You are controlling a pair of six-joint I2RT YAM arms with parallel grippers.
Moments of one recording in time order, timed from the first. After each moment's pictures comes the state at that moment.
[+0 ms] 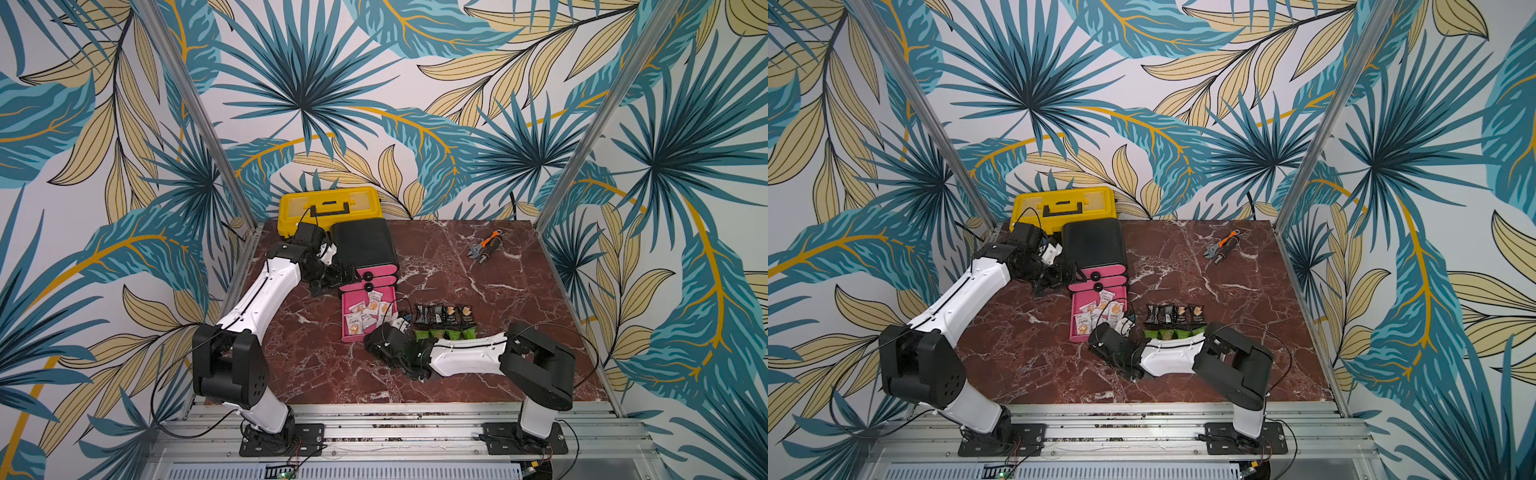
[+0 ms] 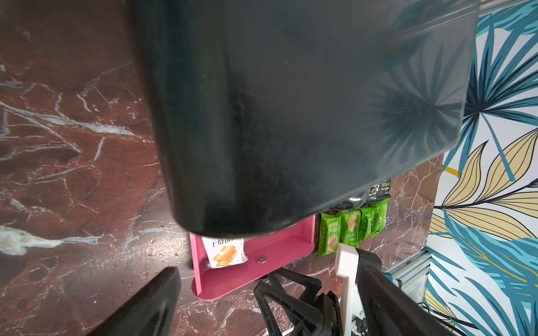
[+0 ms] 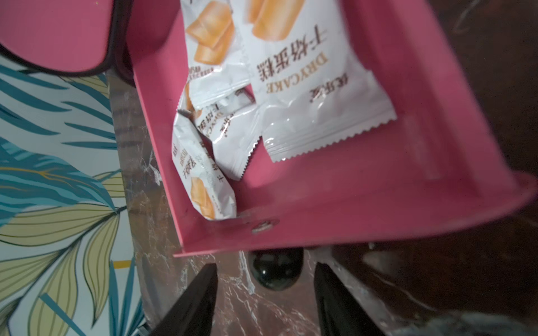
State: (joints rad) left arm -0.18 1.60 1.41 -0.94 0.44 -0.43; right arm 1.09 1.80 0.94 0.09 0.27 1.44
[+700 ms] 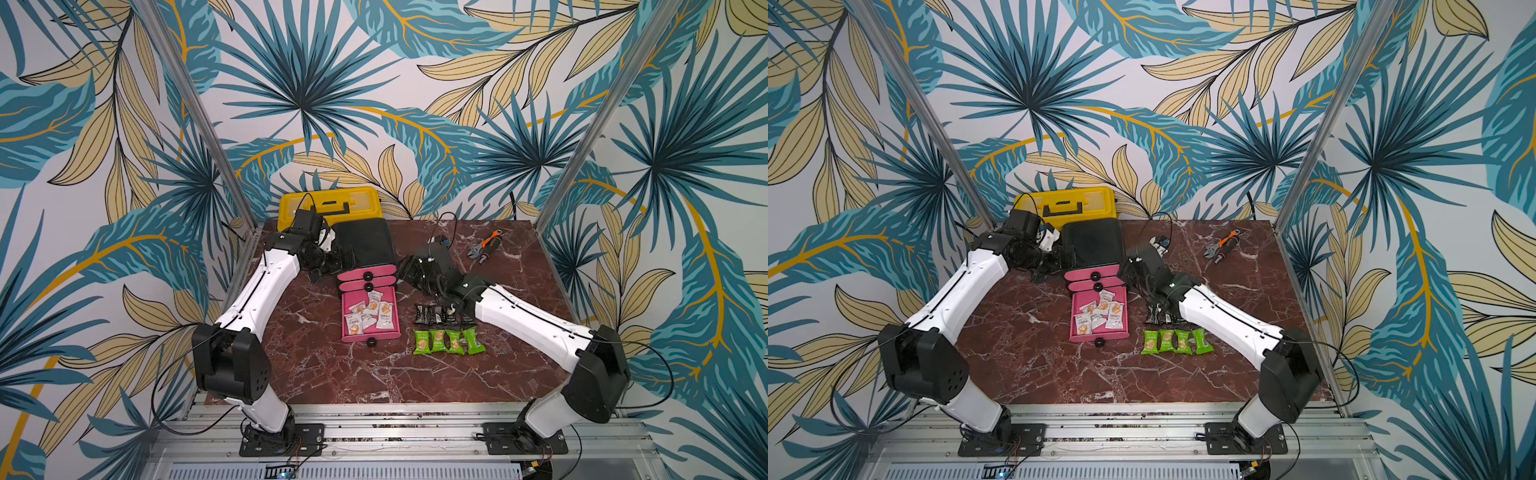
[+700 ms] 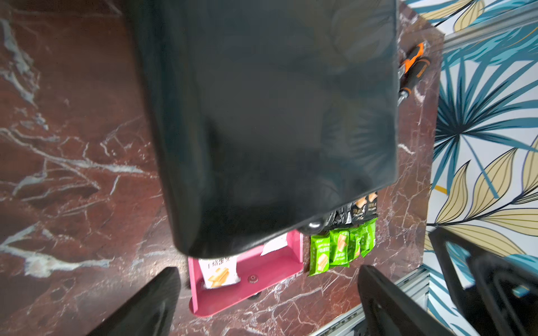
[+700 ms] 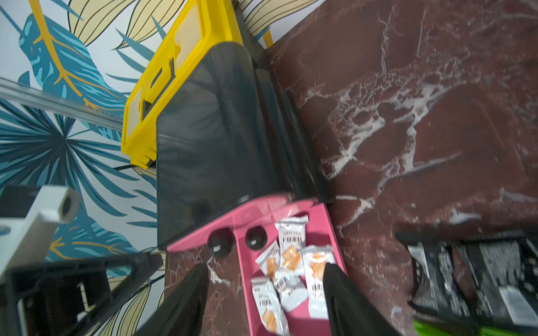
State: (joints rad) left arm -0.18 1.65 1.56 -0.95 0.42 -0.44; right arm 0.68 1.63 1.38 -0.36 0.21 1.00
